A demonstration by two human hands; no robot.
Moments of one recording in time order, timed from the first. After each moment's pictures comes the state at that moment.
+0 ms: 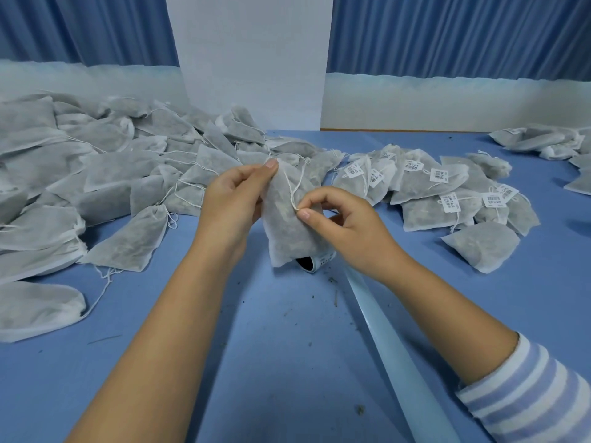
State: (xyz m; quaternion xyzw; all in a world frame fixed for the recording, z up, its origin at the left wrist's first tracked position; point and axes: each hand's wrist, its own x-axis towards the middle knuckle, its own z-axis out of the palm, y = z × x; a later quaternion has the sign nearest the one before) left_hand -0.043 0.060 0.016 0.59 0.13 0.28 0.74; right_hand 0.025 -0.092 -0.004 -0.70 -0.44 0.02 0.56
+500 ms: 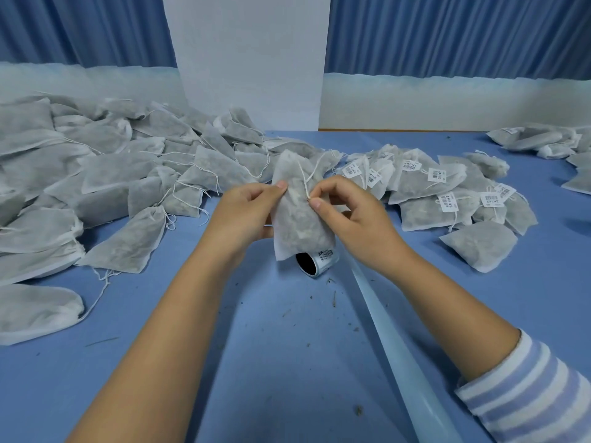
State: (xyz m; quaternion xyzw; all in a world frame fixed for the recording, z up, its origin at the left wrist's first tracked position) left_hand -0.038 0.058 0.008 0.69 0.15 0.19 0.68; right_hand 0.038 -0.098 -0.003 -0.72 -0.42 -0.03 0.55
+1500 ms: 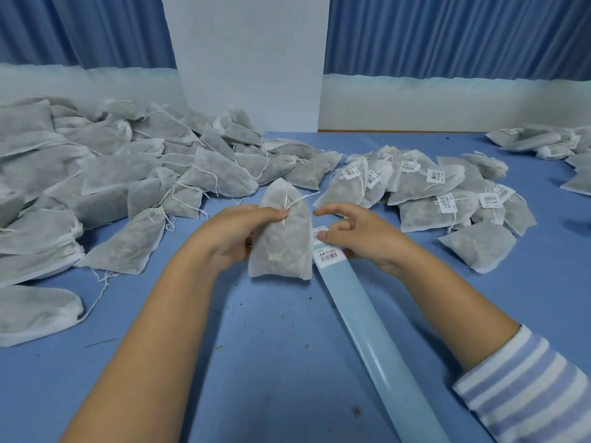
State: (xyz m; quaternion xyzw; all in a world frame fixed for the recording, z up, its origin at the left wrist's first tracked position) left_hand -0.032 0.082 -0.007 0.66 0.20 0.02 0.73; right_hand 0.068 -0.111 -0.023 -0.77 -0.27 0.24 0.54
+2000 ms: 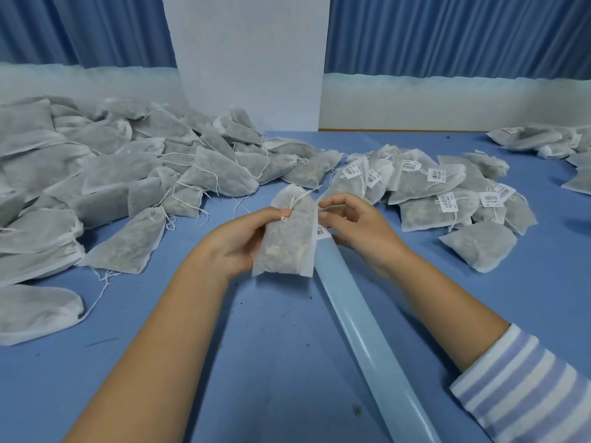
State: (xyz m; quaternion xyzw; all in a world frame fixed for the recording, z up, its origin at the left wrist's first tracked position) left_hand -0.029 0.076 -0.017 0.52 0.17 -0.06 0.84; right_hand 0.067 -0.101 -0.030 -0.70 -0.24 0.17 0.66
